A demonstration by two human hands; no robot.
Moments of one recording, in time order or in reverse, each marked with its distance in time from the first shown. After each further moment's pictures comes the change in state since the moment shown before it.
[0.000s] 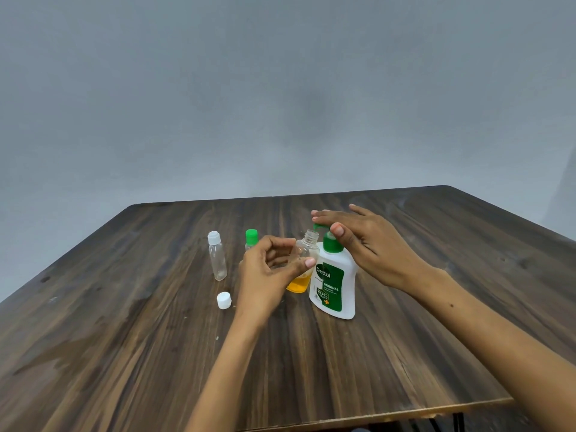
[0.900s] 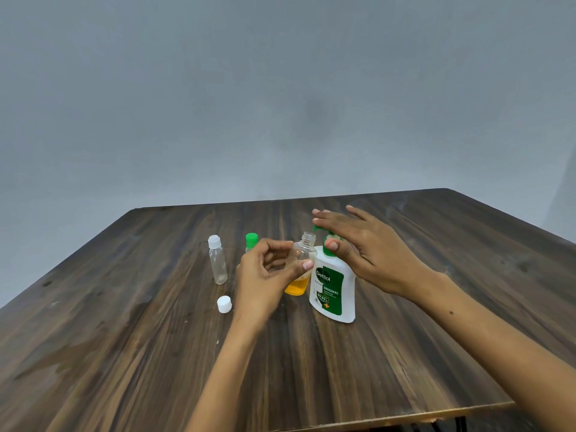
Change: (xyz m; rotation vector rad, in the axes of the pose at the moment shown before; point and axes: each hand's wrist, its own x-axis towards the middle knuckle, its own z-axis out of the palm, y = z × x) left_hand -0.001 0.002 -0.001 -0.018 0.038 0.012; right_hand -0.002 -0.004 -0.004 -0.183 -0.056 -0.072
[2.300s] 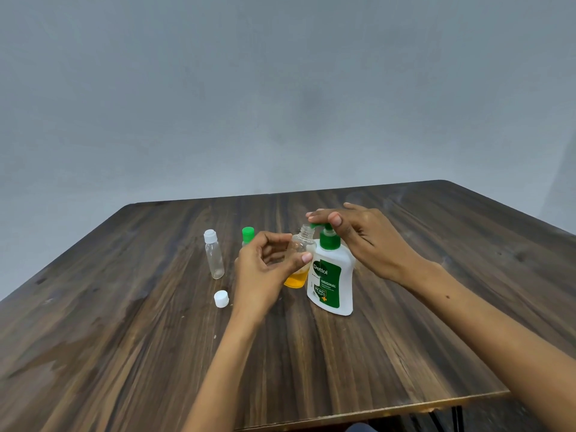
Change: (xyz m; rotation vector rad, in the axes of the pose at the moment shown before) left_hand 0.002 -0.002 0.003 -0.016 -0.005 -0.003; right_hand 0.005 0.002 0.003 0.275 0.081 0.122
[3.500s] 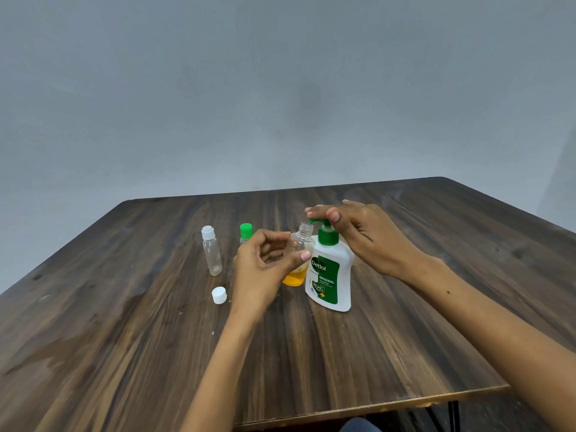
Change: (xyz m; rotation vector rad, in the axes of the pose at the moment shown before) left_hand -0.002 -0.002 0.000 0.010 -0.005 -0.011; right_hand 0.001 -0.002 -0.002 -0.030 -0.032 0.007
